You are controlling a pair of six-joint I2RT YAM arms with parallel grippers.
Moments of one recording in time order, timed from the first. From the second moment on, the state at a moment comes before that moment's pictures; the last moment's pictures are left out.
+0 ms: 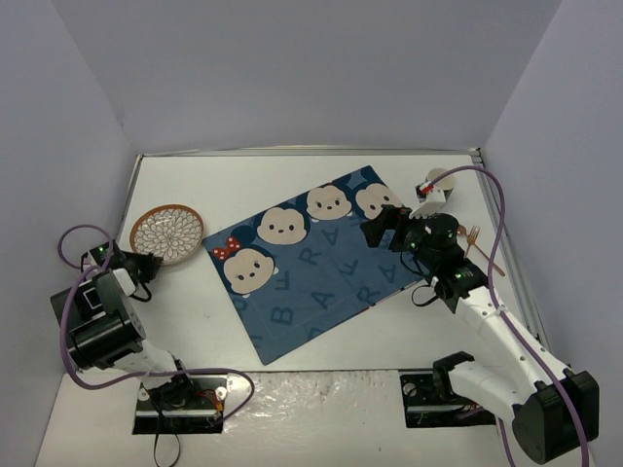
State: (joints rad) left arm 0.53 1.54 0.62 0.12 0.28 -0.98; right arm 0.34 0.98 0.67 0.02 -0.11 0.42
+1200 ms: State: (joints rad) left arm -0.41 1.75 1.06 -0.03 0.48 -0.85; right arm 0.34 0.91 0.69 -0.05 -0.05 0.40
